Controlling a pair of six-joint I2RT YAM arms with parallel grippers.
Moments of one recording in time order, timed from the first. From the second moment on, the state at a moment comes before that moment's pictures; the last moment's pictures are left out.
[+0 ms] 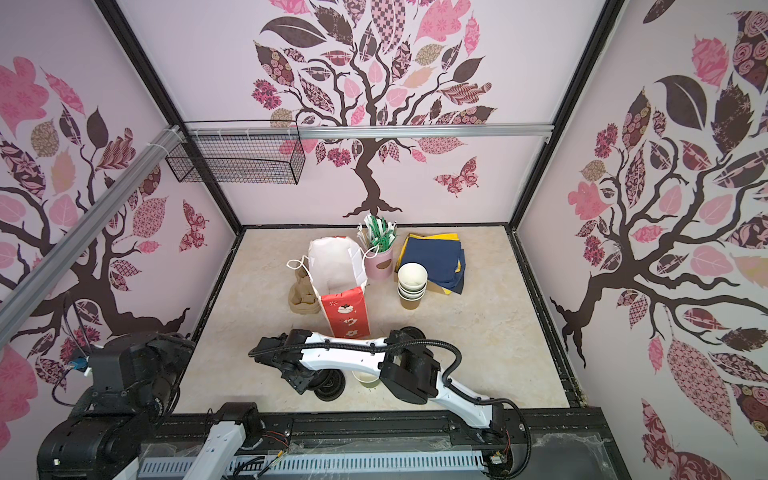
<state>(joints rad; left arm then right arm) -0.02 0.56 1.34 -1.48 -0.51 -1.04 1.33 2.35 2.06 -1.11 0.18 0.48</state>
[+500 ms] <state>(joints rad) -0.02 0.58 1.34 -1.46 -0.50 -1.03 1.33 2.35 2.06 -1.12 0.17 0.48</state>
